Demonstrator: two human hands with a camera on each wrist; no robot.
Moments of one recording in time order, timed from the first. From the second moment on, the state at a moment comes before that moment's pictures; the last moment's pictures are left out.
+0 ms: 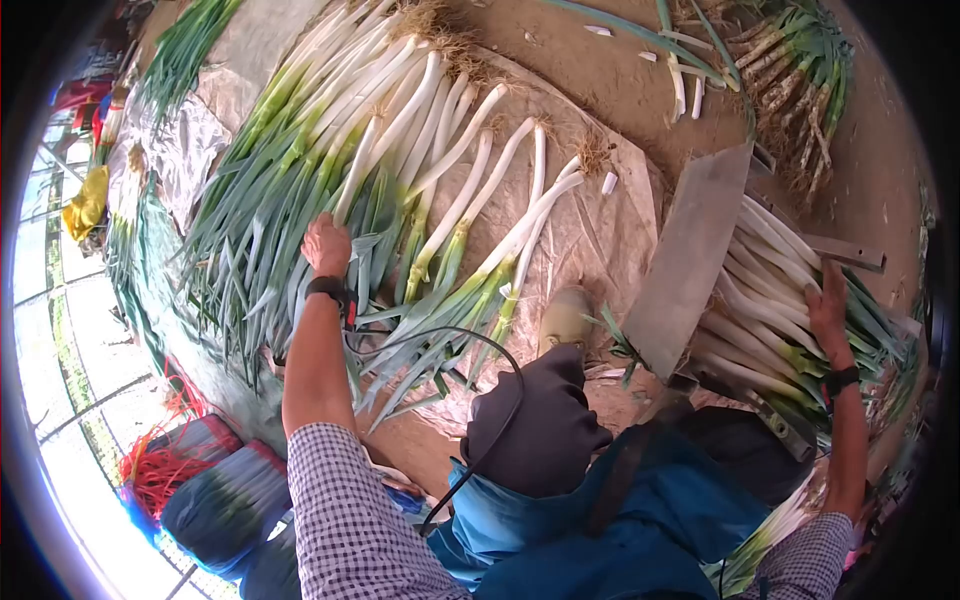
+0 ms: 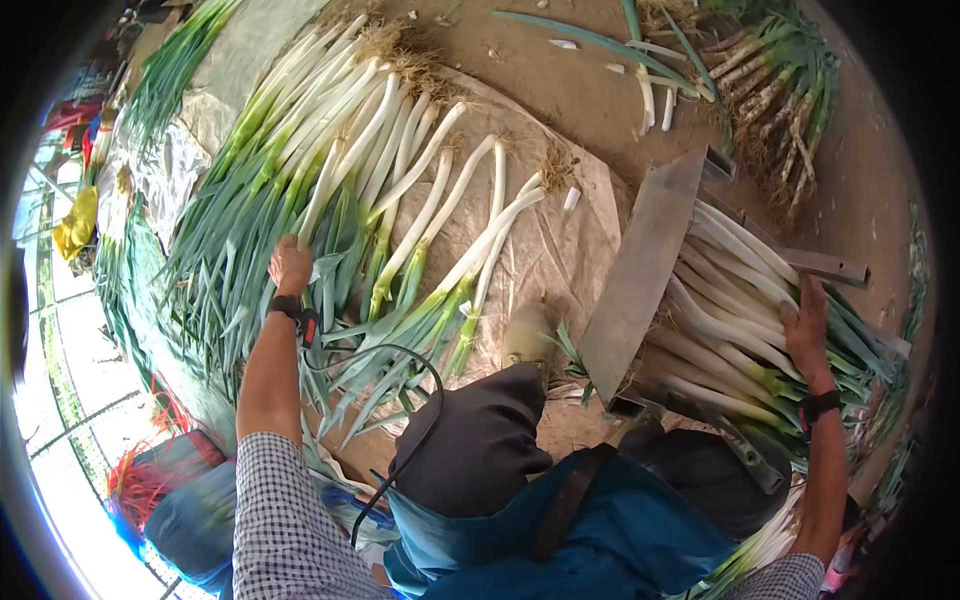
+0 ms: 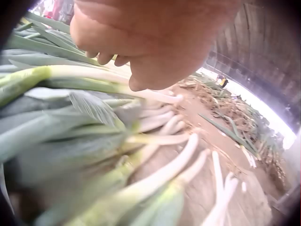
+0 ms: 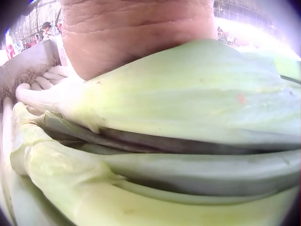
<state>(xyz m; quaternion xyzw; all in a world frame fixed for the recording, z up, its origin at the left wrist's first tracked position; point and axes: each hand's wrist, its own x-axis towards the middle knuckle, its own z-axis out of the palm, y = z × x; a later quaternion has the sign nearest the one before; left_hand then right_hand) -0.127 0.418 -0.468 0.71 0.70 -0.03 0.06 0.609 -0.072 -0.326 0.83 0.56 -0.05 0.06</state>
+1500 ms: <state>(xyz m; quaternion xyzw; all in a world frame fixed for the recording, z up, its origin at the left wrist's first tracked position) 0.023 0.290 -0.111 0.89 0.33 0.33 0.02 0.548 -0.117 -0.109 0.79 0.40 -0.12 -0.44</state>
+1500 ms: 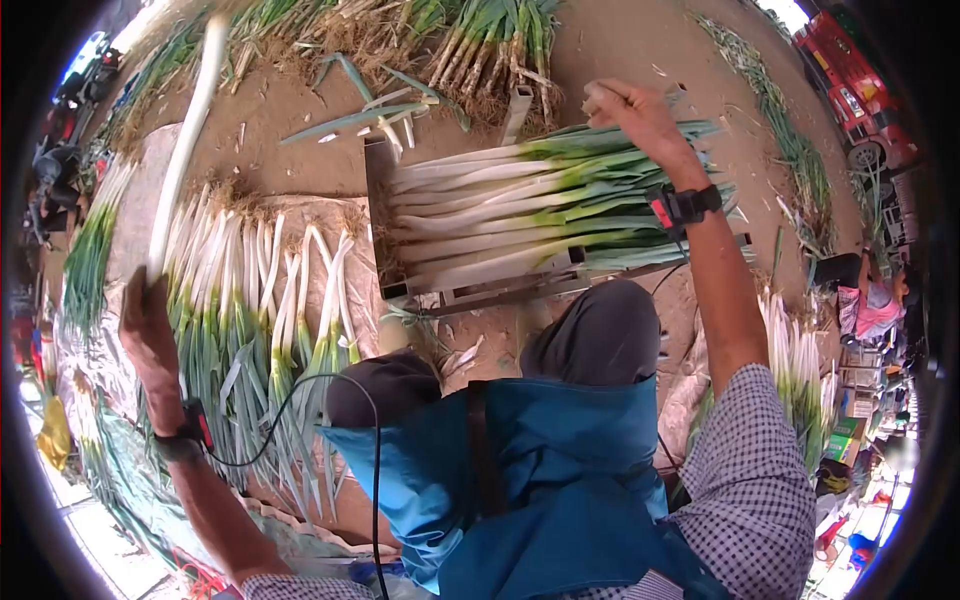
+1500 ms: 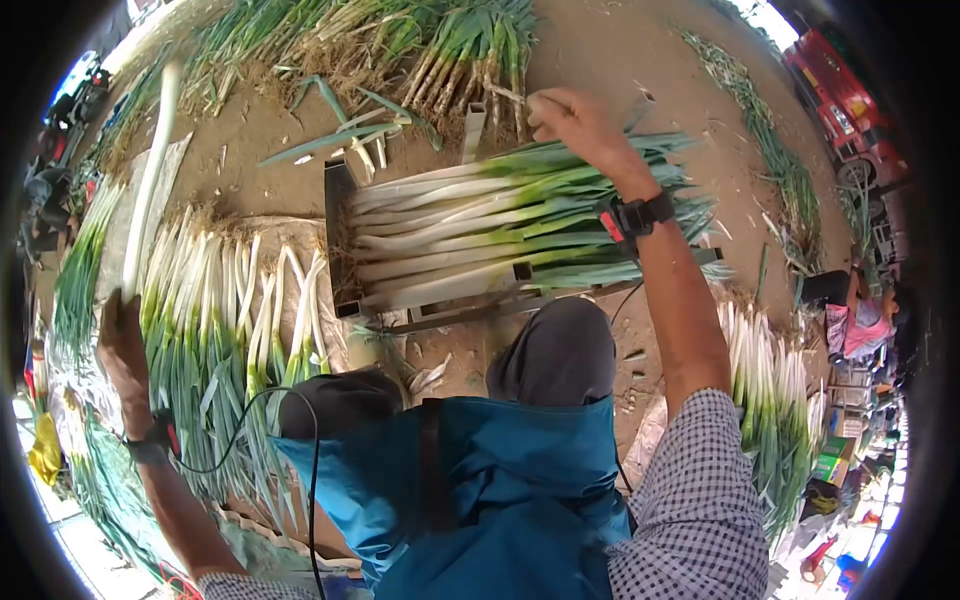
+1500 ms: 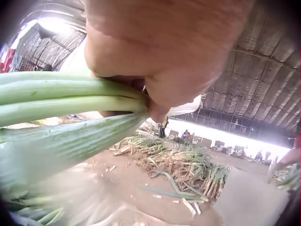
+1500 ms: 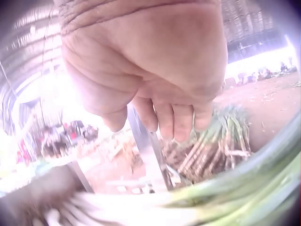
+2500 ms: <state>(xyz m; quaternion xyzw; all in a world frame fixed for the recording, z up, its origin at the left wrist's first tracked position) 0.194 -0.034 -0.115 0.90 0.01 0.19 0.39 0.504 -0.356 0.155 0.59 0.26 0.36 -0.67</state>
